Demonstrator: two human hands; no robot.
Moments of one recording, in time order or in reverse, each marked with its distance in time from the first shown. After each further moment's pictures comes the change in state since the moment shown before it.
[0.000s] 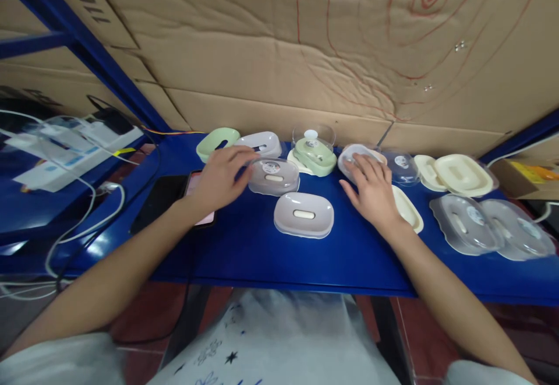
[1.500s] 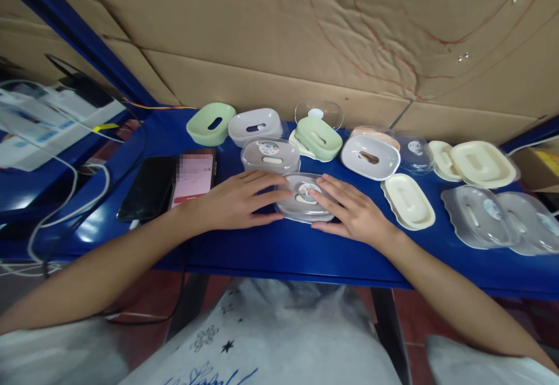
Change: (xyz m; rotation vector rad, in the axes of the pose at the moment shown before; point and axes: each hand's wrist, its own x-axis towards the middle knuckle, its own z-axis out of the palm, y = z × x) left_hand -0.024 0.043 0.010 -0.085 -0.116 0.573; right_hand -0.023 -0.048 -0.007 0.355 -0.048 -0.506
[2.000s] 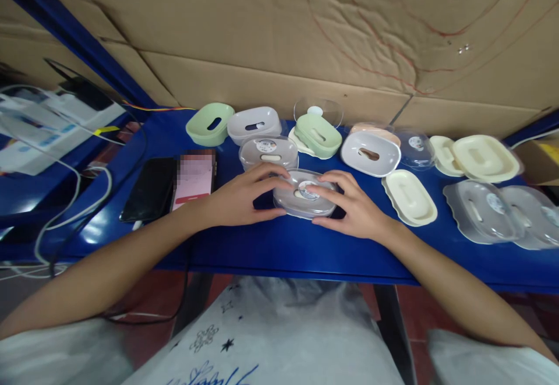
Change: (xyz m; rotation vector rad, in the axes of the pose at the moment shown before) left_hand 0.005 0.001 0.005 -0.334 0.002 -0.197; right_hand 0.005 0.005 0.005 0.295 0.010 0.161
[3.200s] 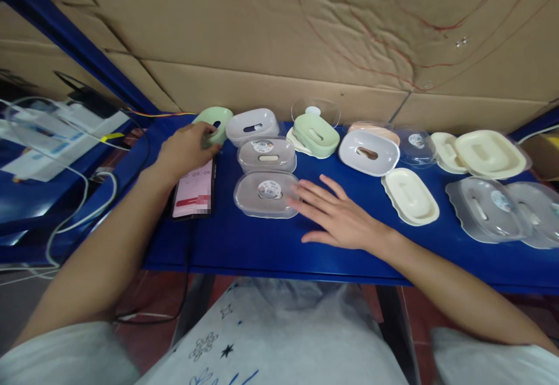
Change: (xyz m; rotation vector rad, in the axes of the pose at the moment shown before) left_hand -0.031 -0.115 -0.065 0.529 0.067 -0.926; right_hand 0.005 -0.021 0.008 -0.166 -0.170 -0.129
